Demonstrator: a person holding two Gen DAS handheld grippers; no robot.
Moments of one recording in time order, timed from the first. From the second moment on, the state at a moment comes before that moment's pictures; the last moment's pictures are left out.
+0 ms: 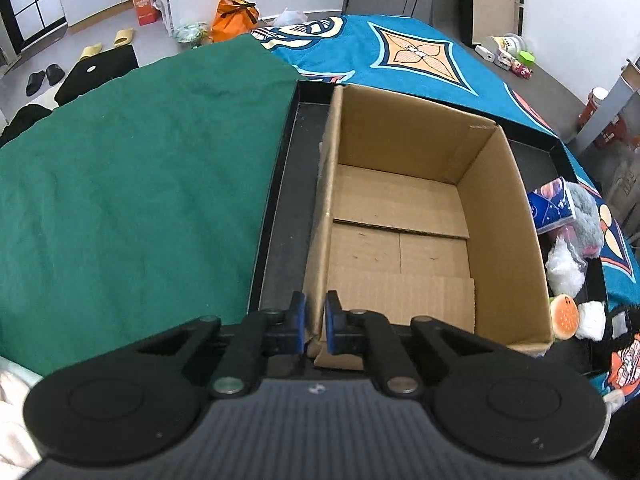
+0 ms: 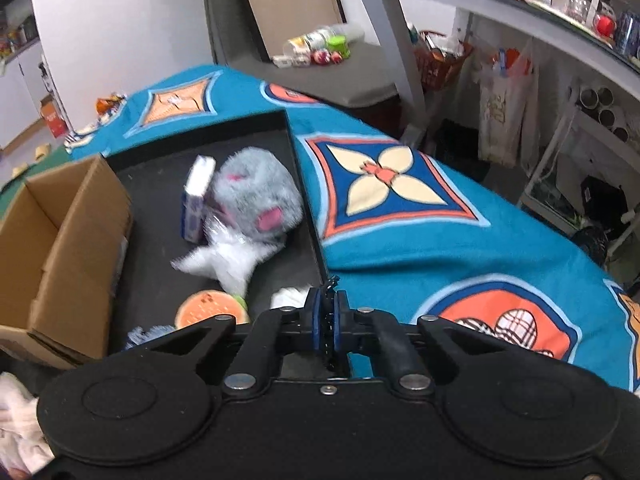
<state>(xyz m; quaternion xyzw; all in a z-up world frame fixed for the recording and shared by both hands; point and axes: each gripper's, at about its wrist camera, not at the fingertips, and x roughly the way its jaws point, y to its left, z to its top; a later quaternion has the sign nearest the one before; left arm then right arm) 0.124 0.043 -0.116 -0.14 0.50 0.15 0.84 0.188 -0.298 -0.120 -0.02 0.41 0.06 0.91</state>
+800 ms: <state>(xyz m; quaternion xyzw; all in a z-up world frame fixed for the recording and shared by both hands) 0.115 0.045 -0.119 -0.15 0.49 0.13 0.85 0.180 -0.201 -0.079 -0.01 0.36 0.19 0.91</state>
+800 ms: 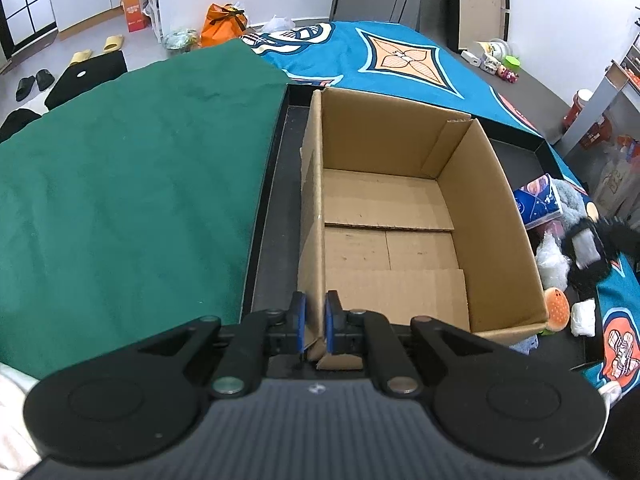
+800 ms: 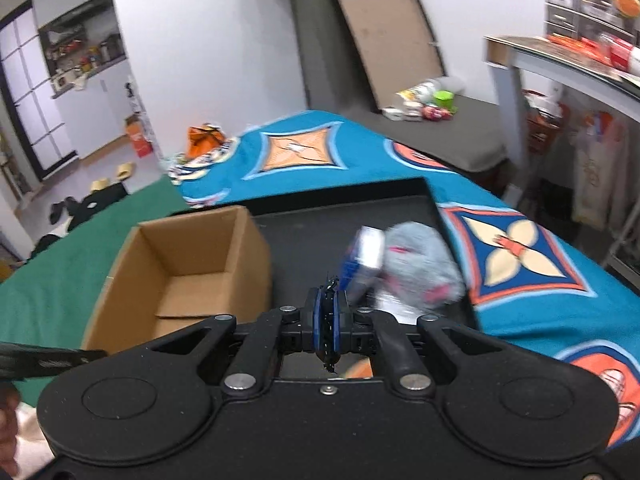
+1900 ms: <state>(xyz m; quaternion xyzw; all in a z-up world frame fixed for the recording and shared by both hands) 0.118 0.072 -0.121 -0.24 0.48 0.15 0.83 0.192 -0.065 -0.070 -0.03 0.34 0.29 0.89</state>
